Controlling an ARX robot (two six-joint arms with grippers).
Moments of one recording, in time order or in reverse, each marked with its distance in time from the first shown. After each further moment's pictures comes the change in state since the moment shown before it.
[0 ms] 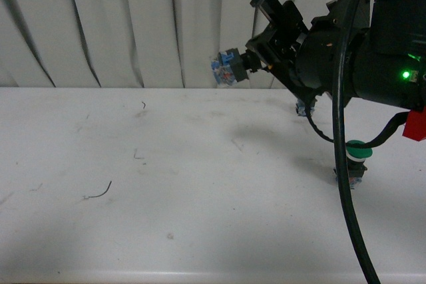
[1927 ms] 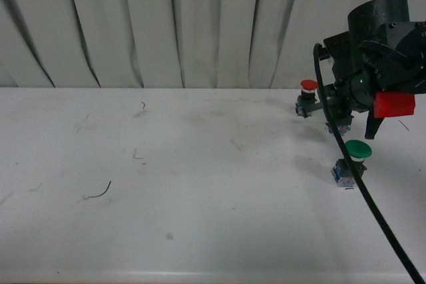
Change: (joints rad) left arm 0.000 0.000 0.000 0.000 0.000 0.001; right arm -0.177 0.409 0.544 -0.541 0.470 -0.972
